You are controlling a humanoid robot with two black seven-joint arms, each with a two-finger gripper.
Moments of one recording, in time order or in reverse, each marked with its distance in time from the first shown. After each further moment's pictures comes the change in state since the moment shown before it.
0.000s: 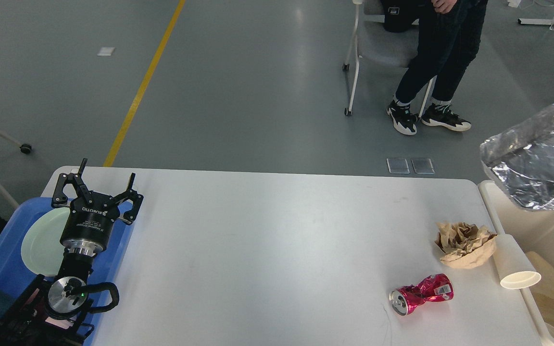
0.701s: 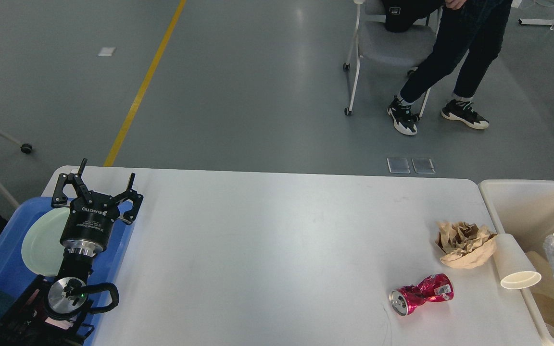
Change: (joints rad) left arm 0.001 0.000 0.000 0.000 0.000 0.000 0.000; right arm -1.439 0.324 0.708 -1.151 0.014 -0.435 0.022
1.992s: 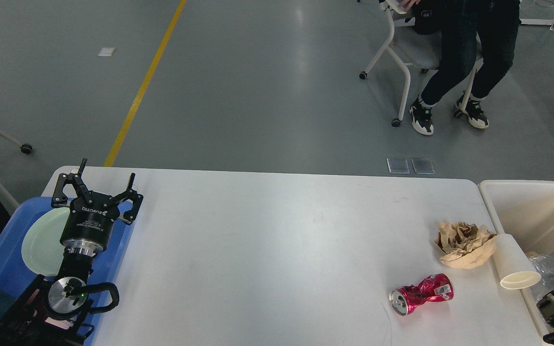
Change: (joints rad) left arm 0.000 0.000 0.000 0.000 0.000 0.000 0.000; right arm -0.093 0.144 0.002 -0.027 0.001 -0.096 0.001
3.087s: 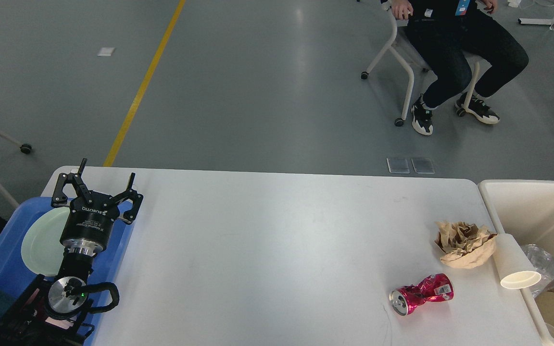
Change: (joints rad) left arm -0.001 0.000 0.000 0.000 0.000 0.000 0.000; right arm 0.617 -0.268 -0.049 0.217 -0.186 0.481 -0.026
